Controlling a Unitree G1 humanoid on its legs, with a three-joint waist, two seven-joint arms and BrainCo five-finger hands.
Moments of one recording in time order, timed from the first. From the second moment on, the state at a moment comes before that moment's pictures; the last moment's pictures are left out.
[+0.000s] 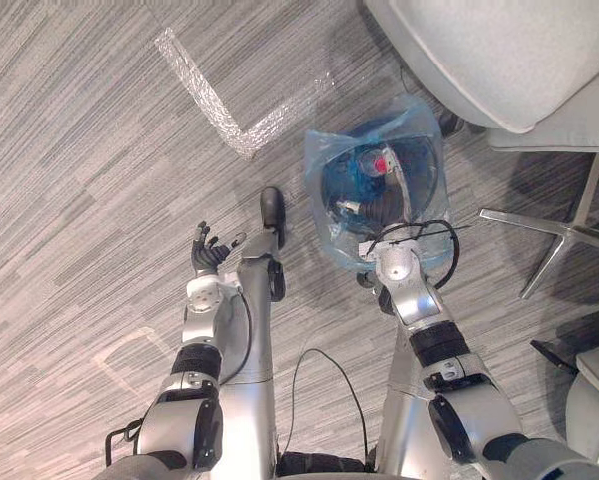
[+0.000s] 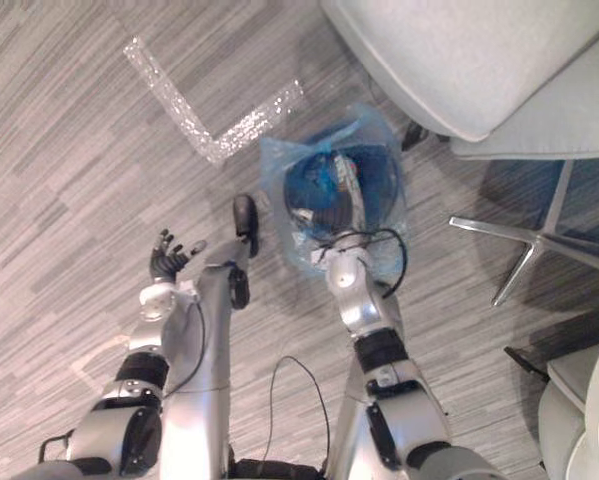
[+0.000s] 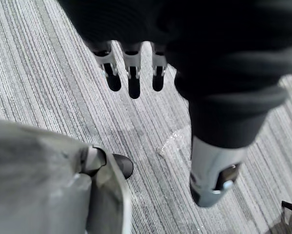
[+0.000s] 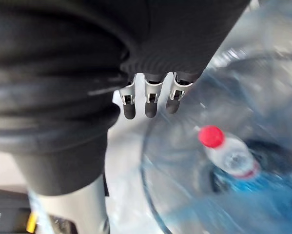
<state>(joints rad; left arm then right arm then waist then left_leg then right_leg) -0.53 0.07 0.22 0.72 -0.12 -0.12 0.25 -0.59 -0.11 0.10 0.35 -0.43 -0.07 -0.41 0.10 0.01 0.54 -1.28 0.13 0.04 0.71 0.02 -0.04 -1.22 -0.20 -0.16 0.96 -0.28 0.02</state>
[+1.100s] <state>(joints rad) -0.46 0.07 0.22 0.67 -0.08 -0.12 0.30 -0.52 -0.08 -0.05 0.21 -0.51 0.01 -0.61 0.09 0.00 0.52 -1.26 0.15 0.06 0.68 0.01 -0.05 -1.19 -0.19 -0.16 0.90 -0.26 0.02</state>
